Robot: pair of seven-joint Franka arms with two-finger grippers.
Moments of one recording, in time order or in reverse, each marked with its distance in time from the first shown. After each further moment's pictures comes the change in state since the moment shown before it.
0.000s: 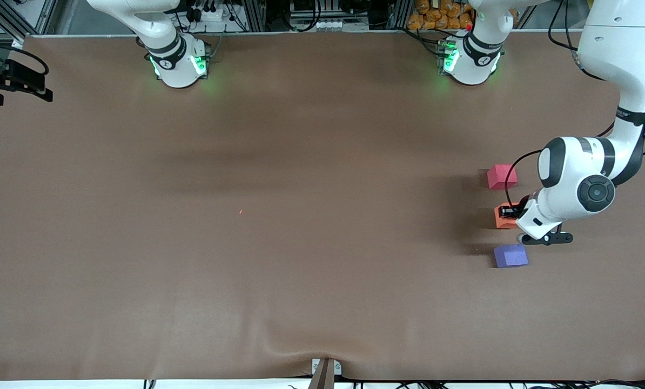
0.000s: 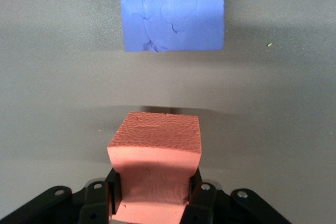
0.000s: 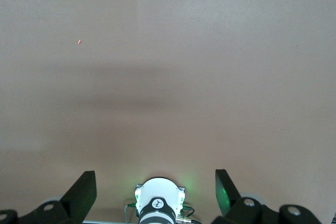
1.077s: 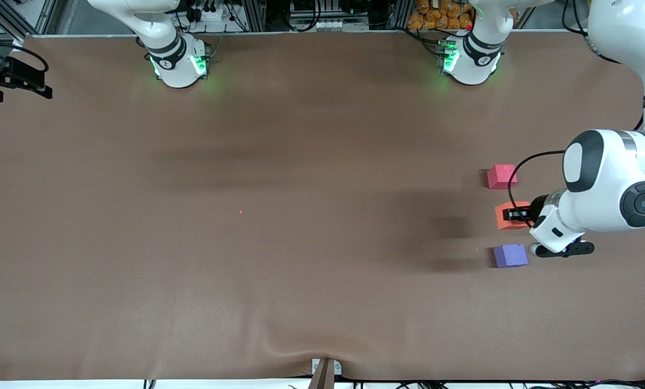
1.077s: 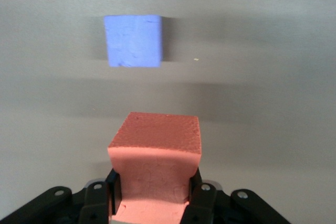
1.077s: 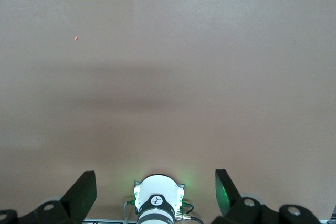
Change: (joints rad) left arm -0.066 -0.010 0.002 0.314 -0.082 -0.383 -0.012; right arm -0.036 -0.018 0.030 -0.024 -0.005 0.002 -0.001
